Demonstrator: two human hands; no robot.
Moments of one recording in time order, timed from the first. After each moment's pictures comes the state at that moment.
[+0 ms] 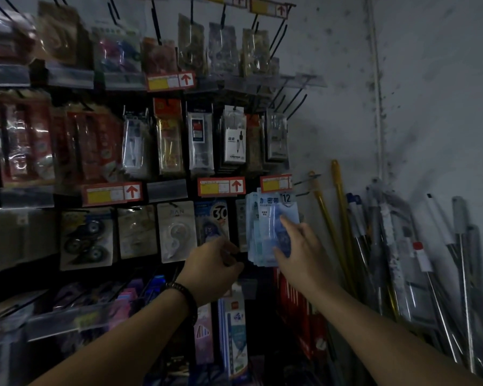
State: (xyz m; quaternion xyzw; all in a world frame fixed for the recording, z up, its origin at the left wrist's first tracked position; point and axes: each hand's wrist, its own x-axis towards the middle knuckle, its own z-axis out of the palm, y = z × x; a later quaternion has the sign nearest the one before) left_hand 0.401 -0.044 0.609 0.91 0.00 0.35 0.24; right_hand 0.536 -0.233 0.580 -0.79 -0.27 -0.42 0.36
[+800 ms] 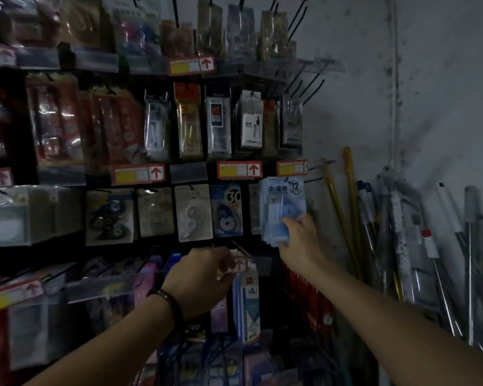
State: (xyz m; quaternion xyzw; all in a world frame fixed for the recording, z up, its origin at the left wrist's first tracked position) left_hand 0.334 -0.019 0.577 0.95 0.00 0.32 0.08; right_hand 0.510 -0.210 0.581 -0.87 -0.24 -0.33 0.27
